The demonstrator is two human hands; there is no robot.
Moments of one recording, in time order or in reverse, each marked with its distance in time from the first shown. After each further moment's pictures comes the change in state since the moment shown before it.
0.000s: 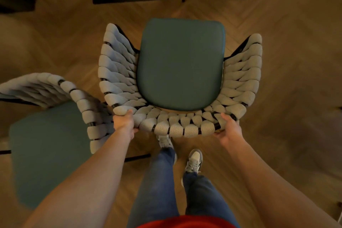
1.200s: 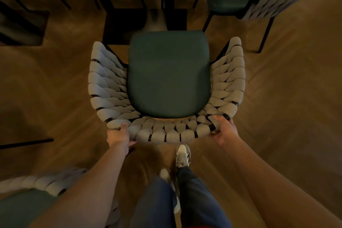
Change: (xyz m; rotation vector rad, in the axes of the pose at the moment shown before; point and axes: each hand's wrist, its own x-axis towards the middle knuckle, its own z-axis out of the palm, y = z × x) left_hand 0.129 0.307 0.109 0.014 0.045 0.024; right_hand 0.091 -0.181 0.363 -0.155 -0.024 -0.034
